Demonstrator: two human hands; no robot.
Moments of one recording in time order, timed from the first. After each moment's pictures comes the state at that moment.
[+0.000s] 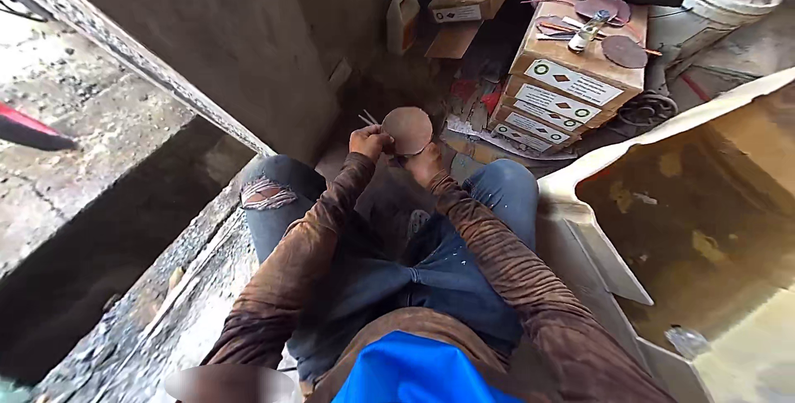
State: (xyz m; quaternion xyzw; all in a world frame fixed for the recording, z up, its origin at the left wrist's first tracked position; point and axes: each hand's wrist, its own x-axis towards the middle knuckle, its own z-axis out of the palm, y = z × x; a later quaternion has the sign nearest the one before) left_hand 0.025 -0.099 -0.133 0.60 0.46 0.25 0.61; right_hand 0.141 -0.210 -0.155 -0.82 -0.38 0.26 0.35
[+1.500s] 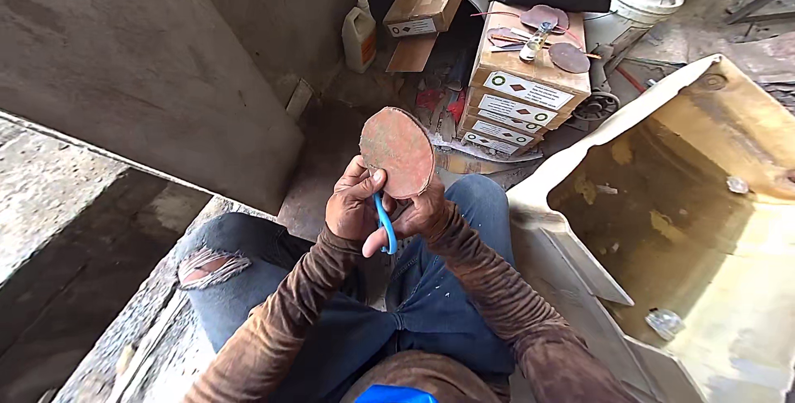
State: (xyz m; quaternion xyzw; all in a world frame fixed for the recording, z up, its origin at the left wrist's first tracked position) left_hand 0.022 -0.170 -0.070 0.33 0.08 0.29 0.89; right_hand 0.145 -0.243 -0.101 -0.43 -0.65 -0.11 0.62
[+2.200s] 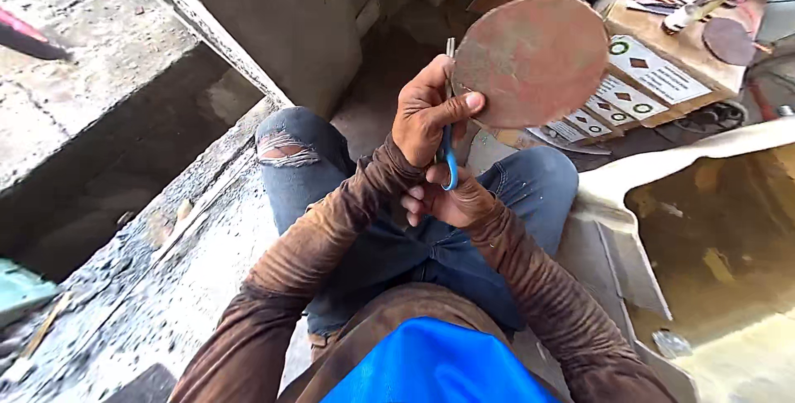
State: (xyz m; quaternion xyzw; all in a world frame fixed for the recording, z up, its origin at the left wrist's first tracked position) left_hand 0.006 -0.162 -0.049 0.47 -0.02 0.44 0.77; right_hand 0.076 -0.272 -0.107 -0.17 -0.22 0.79 0.55
